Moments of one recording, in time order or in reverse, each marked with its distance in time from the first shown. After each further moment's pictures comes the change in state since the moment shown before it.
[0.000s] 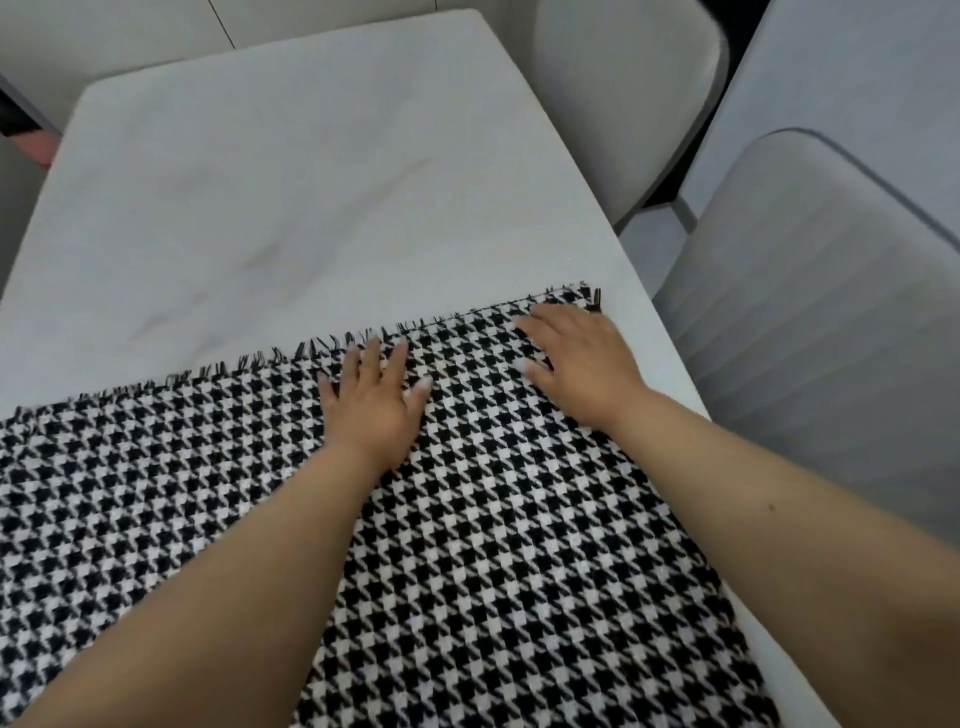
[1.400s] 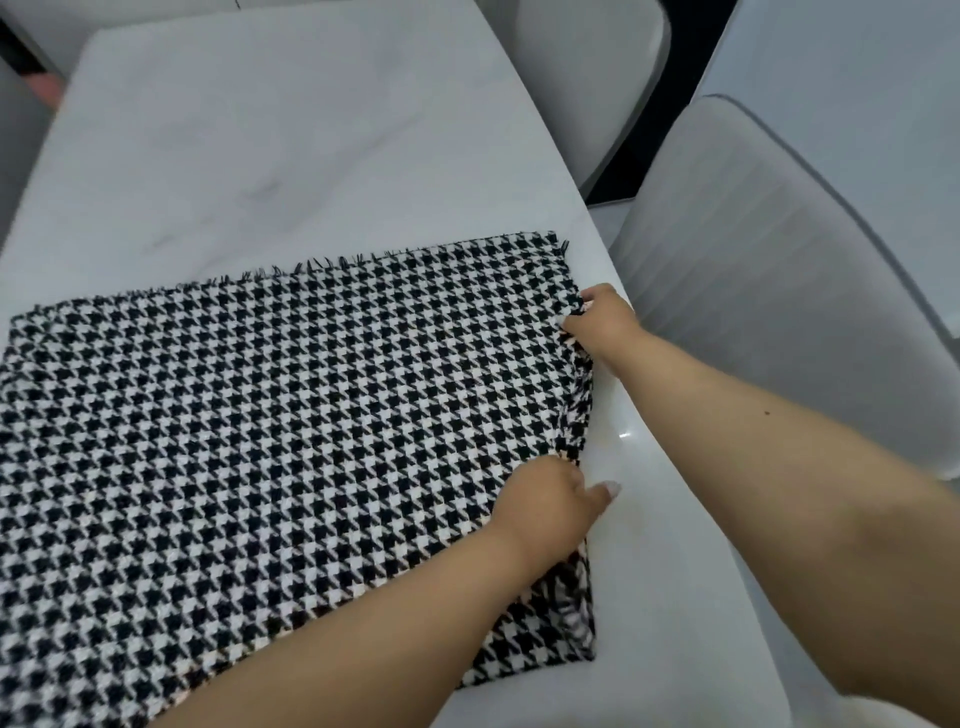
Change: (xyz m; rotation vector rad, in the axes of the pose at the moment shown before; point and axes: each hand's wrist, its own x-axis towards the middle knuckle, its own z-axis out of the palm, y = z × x) left_hand -0.213 0.149 0.042 -0.675 -0.344 0.226; right_hand -0.078 -0.002 -0.038 0.612 -0.075 0.670
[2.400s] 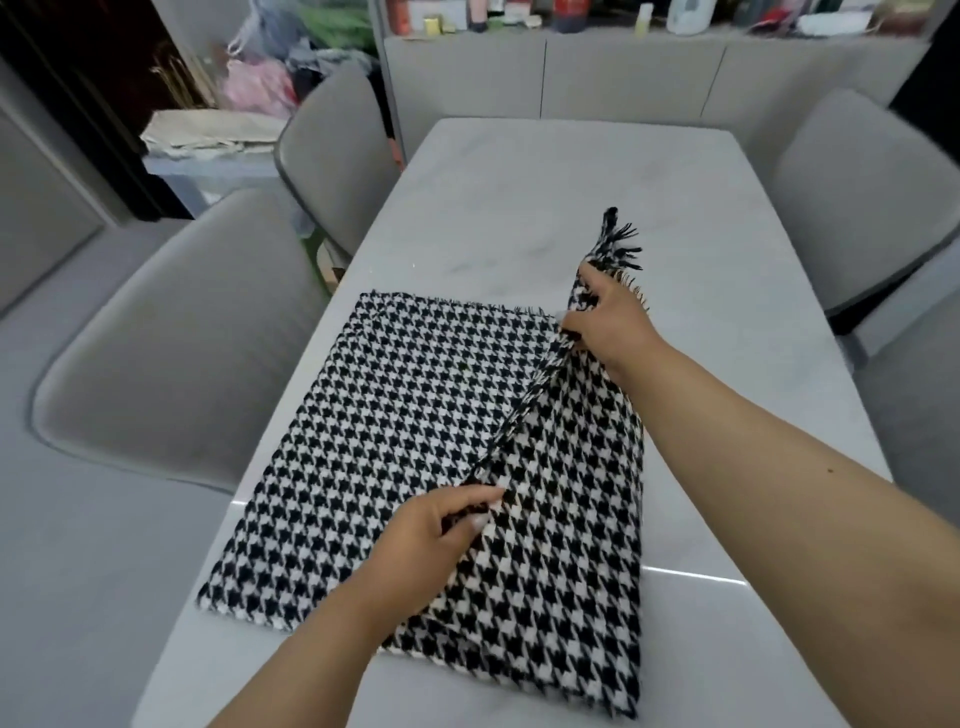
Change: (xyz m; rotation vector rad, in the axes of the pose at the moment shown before) left_hand -0.215 -0.161 -0.161 -0.485 0.464 -0.153; right_hand -0.123 -0.225 0.142 0.291 -0.278 -0.480
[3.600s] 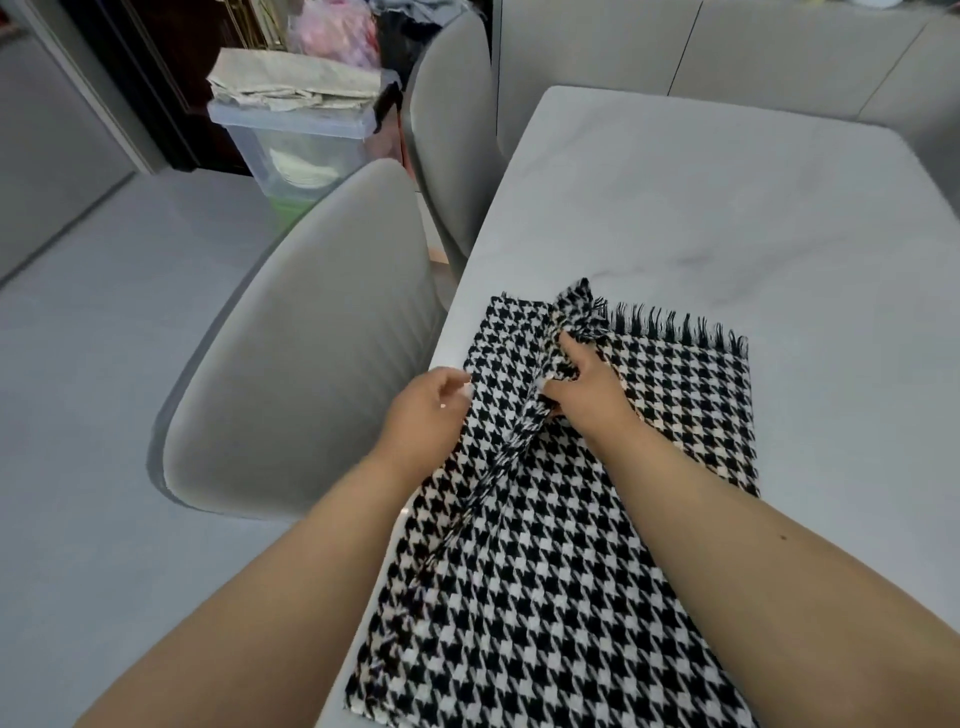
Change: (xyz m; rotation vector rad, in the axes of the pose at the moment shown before) left_hand 0.151 -0.064 -0.223 0.105 0.332 0.048; right_hand 0.032 -0.012 0.240 -0.040 -0.142 0.145
